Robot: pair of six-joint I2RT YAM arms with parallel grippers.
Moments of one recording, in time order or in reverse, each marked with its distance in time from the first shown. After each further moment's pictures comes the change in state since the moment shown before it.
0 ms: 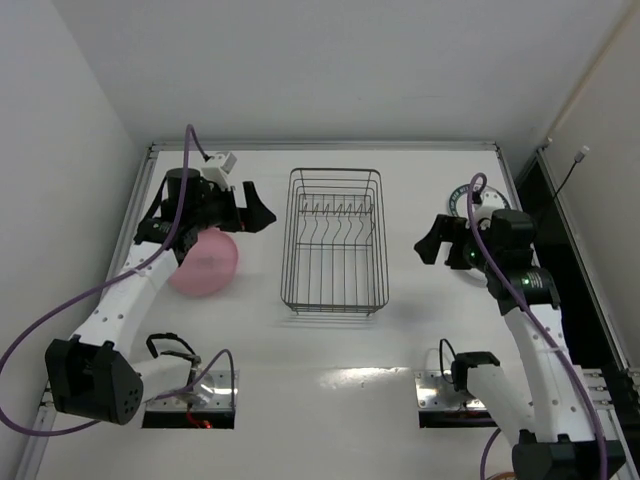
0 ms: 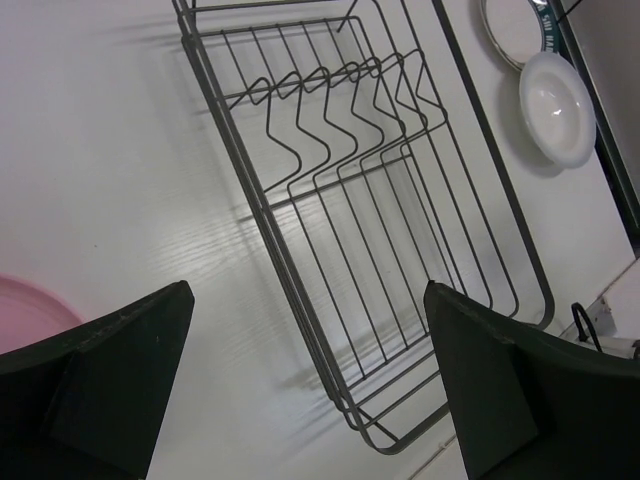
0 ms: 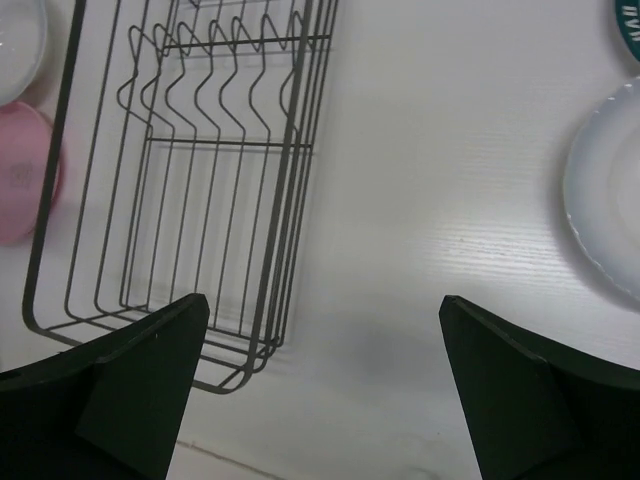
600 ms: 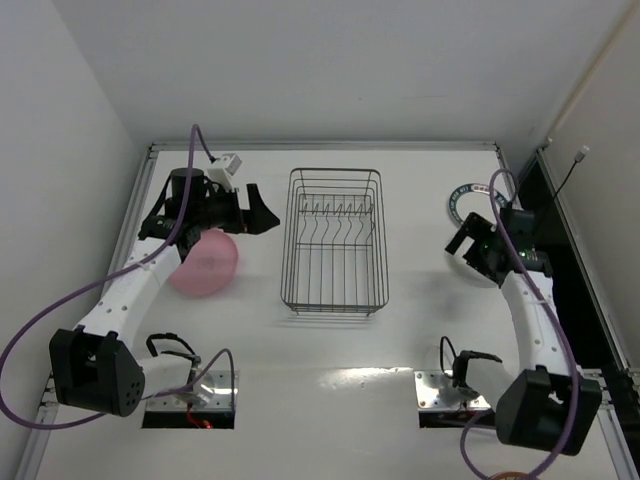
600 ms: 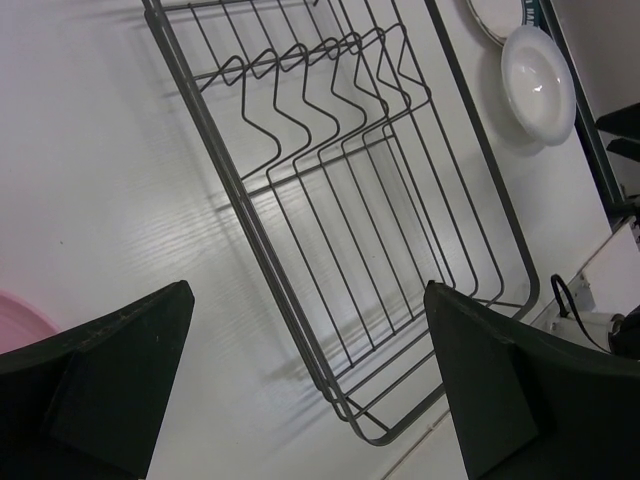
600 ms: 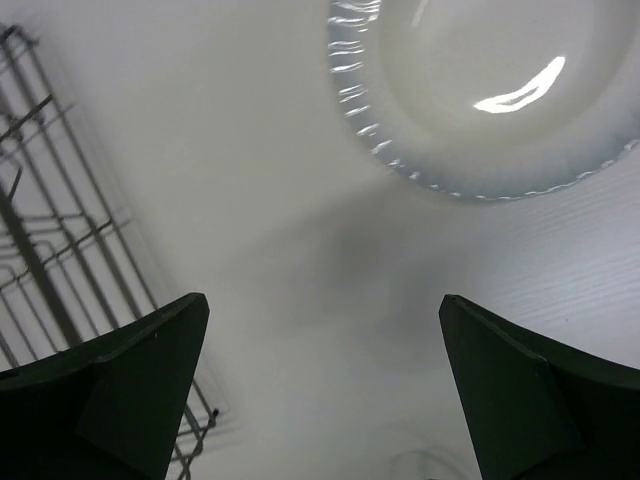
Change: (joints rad) left arm 0.000 0.034 0.000 0.004 0.071 0.001; right arm -0.171 0.193 -0.046 -0.023 0.264 0.182
